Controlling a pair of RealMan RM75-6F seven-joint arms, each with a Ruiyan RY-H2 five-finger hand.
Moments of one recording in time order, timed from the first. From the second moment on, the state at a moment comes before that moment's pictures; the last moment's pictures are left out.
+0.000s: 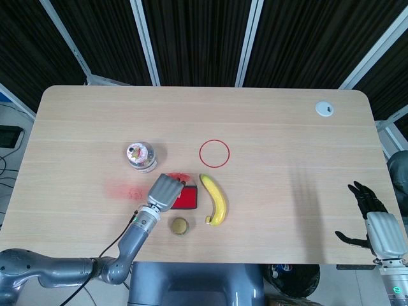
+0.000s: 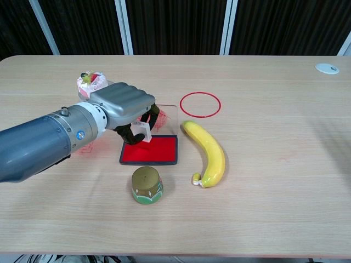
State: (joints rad) left arm -0.85 -1.81 -0.16 -1.47 0.90 1.03 0.96; right arm 0.08 -1.10 0.04 -1.59 -1.53 1.45 0.24
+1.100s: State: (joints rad) left arm -0.87 -1.85 -0.12 -1.40 0.87 1.03 0.96; right arm 0.08 -1.10 0.04 -1.60 -1.53 1.45 0.25
